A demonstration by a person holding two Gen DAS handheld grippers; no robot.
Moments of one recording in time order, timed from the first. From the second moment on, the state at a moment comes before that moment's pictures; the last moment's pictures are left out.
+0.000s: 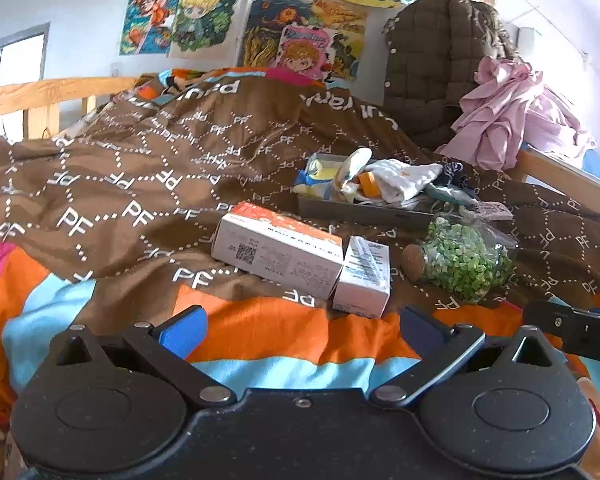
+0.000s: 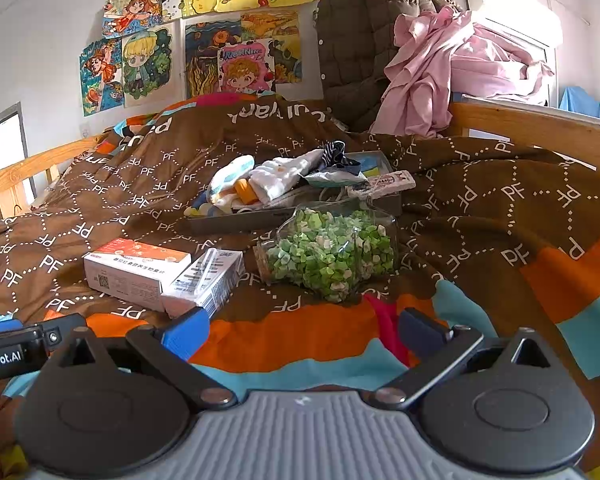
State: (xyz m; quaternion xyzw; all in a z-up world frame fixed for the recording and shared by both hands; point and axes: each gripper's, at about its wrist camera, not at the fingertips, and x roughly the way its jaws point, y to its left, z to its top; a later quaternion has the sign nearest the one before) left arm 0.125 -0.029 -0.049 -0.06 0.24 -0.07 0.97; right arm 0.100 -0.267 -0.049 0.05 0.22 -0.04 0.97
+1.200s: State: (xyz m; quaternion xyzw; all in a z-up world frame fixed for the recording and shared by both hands) left arm 0.123 -0.027 -0.045 -0.07 0.23 -0.08 0.97; right arm 0.100 -0.266 -0.049 0.04 0.22 -0.04 0.97
